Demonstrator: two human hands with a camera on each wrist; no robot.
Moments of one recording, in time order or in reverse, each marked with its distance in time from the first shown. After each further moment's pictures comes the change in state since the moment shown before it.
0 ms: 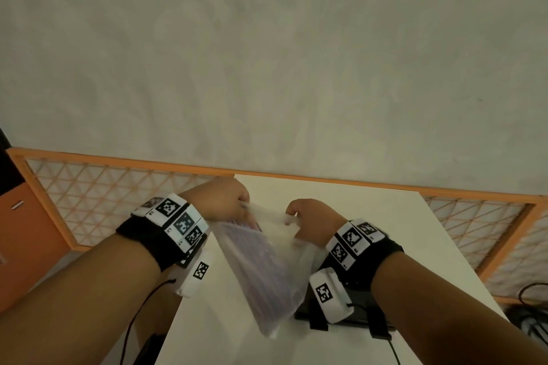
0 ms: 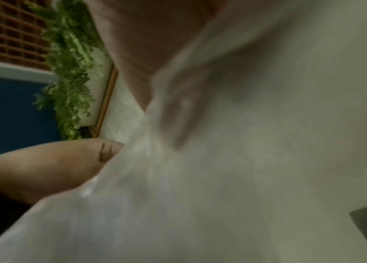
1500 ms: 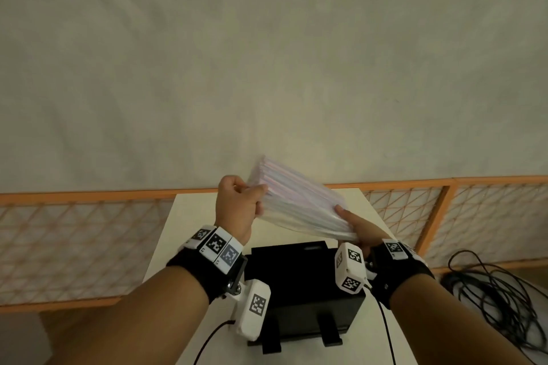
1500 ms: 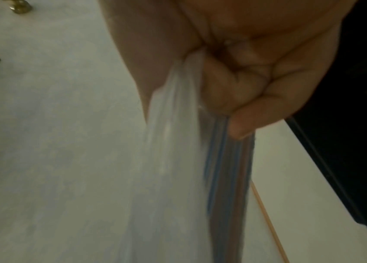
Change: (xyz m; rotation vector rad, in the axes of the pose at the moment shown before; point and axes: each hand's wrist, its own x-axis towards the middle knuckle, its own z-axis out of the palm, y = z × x) left_hand 0.086 0.129 0.059 -1.597 0.448 0.006; right_hand -0.059 0.182 -0.029 1.300 0.345 0.663
